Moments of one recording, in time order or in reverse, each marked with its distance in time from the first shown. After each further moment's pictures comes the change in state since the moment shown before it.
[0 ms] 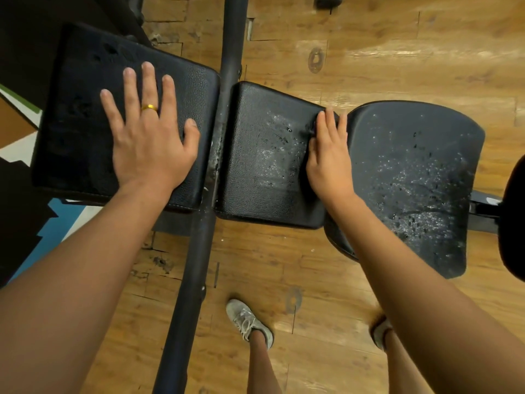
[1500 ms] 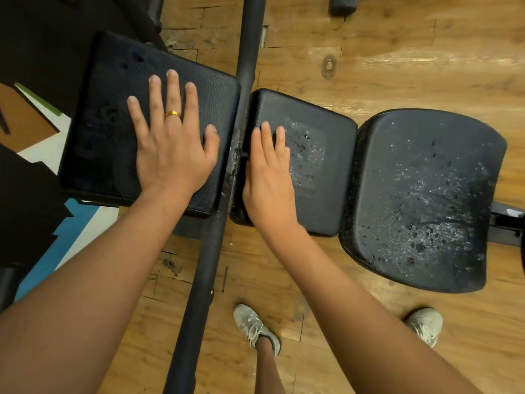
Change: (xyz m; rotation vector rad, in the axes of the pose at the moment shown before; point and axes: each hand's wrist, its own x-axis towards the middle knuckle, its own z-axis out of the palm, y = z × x) left_hand 0.000 0.000 0.002 0.013 -0.001 -0.001; right_hand -0.051 -0.128 0.041 0.054 -0.029 -0.169
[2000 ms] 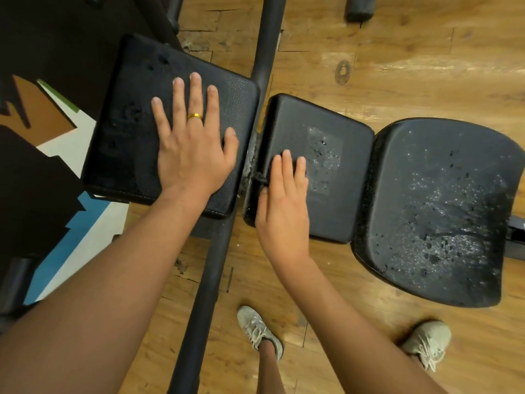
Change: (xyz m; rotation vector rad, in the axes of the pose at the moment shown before) left_hand 0.000 0.001 -0.002 0.002 -0.024 -0.009; right_hand -0.038 -0.003 0.008 0.031 0.016 0.100
